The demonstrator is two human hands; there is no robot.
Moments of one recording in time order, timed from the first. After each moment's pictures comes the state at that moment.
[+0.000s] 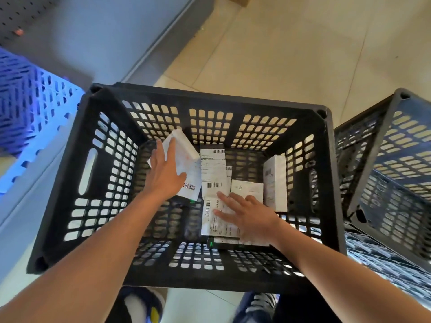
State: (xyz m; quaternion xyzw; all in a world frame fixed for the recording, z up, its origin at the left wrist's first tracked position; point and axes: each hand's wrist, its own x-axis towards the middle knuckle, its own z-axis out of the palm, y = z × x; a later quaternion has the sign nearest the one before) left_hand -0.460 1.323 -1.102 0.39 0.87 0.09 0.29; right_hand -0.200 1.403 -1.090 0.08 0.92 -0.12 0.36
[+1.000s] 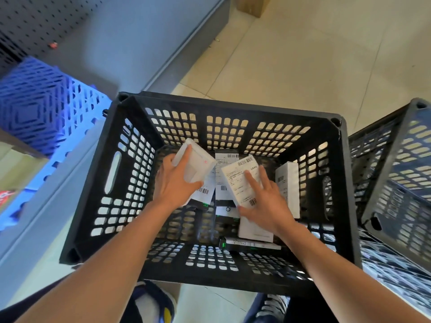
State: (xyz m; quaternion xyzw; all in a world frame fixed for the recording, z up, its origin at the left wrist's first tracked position) left_hand -0.464 1.300 -1.084 0.39 0.87 0.13 0.26; right_hand -0.223 1.409 -1.062 0.43 0.84 -0.30 0.17
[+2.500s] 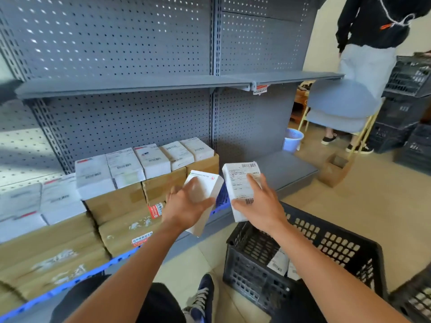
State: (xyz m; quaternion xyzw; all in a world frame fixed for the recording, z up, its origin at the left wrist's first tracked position) left_hand -0.452 0.947 -0.704 0.15 0.92 0.36 0.05; right_hand -0.350 1.148 -0.701 0.20 0.95 -0.22 -0.12
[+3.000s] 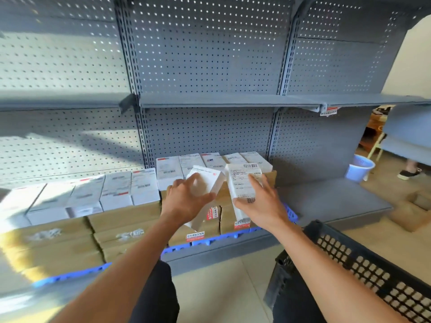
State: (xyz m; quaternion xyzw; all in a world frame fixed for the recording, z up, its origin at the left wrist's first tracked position) left_hand -0.454 0.802 -0.657 0.06 0.94 0.34 -0.06; right_hand -0.413 1.026 -0.670 0.08 0.96 -0.25 -0.11
